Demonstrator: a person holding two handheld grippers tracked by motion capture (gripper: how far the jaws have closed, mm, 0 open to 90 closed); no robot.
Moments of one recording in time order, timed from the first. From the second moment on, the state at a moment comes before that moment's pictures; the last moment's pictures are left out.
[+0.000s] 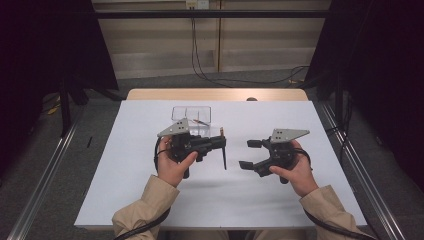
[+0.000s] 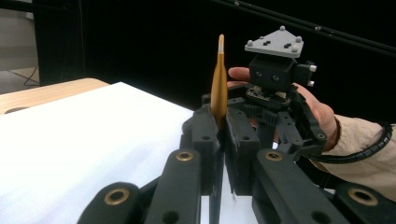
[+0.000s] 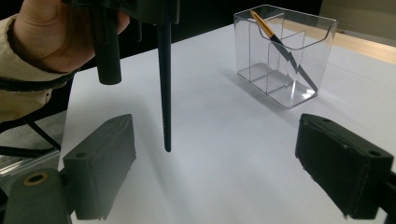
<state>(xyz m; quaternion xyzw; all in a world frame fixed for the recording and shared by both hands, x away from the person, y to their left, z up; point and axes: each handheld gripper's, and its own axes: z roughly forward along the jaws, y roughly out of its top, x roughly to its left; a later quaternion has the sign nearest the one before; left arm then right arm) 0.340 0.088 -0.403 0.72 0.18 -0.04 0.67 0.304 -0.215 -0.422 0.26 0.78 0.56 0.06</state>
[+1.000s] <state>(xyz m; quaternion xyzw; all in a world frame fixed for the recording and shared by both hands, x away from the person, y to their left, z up) 0.340 0.093 -0.404 0.73 0.18 -0.02 0.66 0.289 -0.252 -0.427 0.28 0.77 0.56 0.08</state>
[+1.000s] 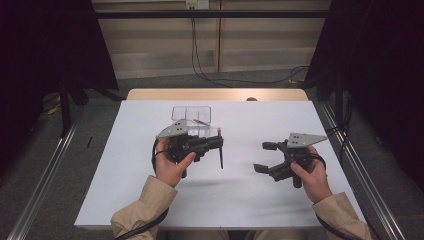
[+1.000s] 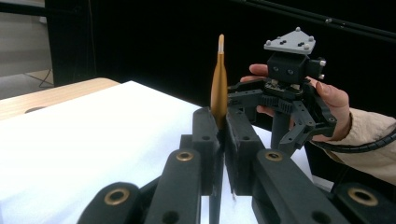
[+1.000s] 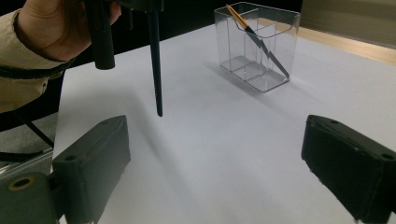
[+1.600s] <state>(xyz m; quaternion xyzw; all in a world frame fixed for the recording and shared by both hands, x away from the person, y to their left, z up) 0.339 0.097 -0.402 0.73 0.18 -0.01 0.66 0.276 -0.274 -0.437 0.29 0.77 0.55 0.10</state>
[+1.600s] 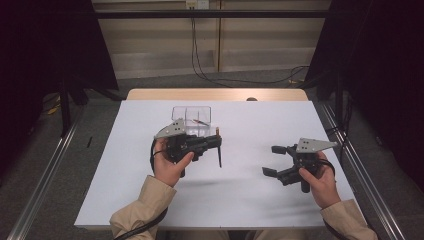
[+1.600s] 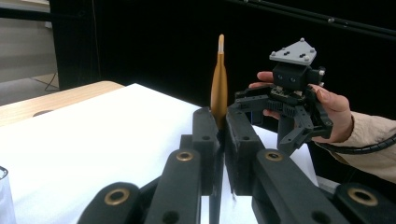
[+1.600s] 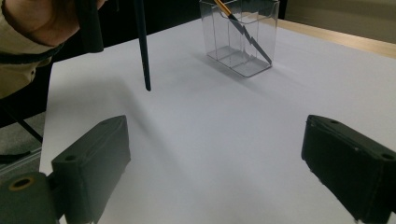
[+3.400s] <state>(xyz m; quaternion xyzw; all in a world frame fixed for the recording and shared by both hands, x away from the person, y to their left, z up) 0.353 0.112 -0.385 0.73 0.20 0.03 0.65 0.255 -0.304 -0.445 0.31 0.76 0.55 0.12</state>
